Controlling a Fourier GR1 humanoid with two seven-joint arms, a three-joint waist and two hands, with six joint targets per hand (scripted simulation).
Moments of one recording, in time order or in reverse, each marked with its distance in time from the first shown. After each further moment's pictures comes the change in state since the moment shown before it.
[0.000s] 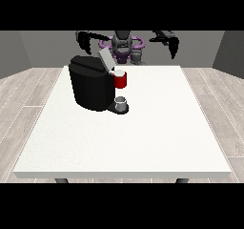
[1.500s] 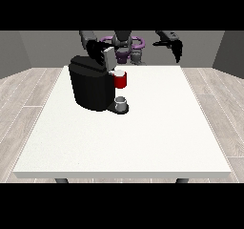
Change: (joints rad) left arm 0.084 0.094 -0.048 -0.169 0.080 0.057 0.010; right arm -0.284 0.030 0.005 0.236 0.097 -0.008 -0.092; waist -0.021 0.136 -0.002
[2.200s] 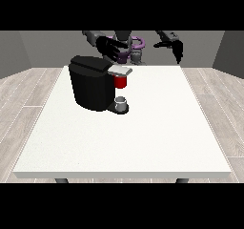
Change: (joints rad) left arm -0.014 0.006 0.000 0.037 0.013 0.032 0.011; right arm -0.087 0.052 0.080 0.037 0.094 -0.017 0.031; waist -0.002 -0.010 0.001
